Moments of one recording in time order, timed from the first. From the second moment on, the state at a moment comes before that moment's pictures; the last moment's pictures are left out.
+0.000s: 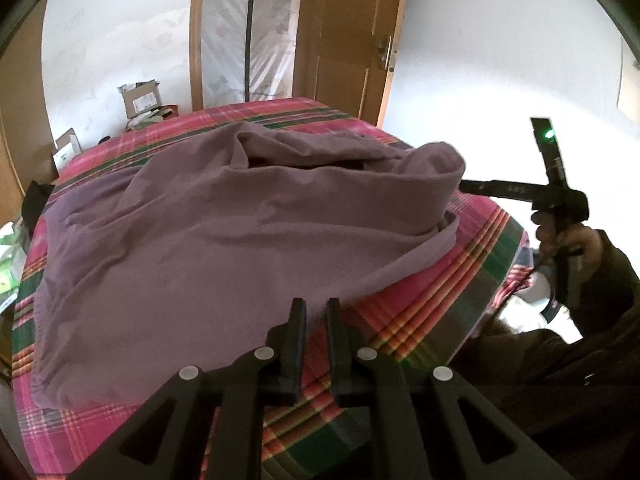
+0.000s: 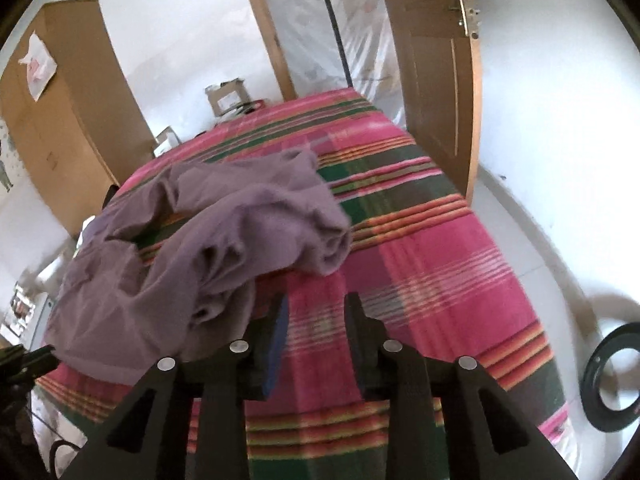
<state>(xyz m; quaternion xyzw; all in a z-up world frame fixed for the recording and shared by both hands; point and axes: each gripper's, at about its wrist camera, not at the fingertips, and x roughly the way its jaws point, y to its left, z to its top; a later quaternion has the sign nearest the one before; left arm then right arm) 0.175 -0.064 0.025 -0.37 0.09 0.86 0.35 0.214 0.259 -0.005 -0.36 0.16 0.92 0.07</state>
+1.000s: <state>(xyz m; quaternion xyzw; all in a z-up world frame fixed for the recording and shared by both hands) 0.111 0.034 0.031 -0.43 0.02 0.79 0.44 0.105 0.283 -0.005 -0.40 0.11 0.90 -0.12</state>
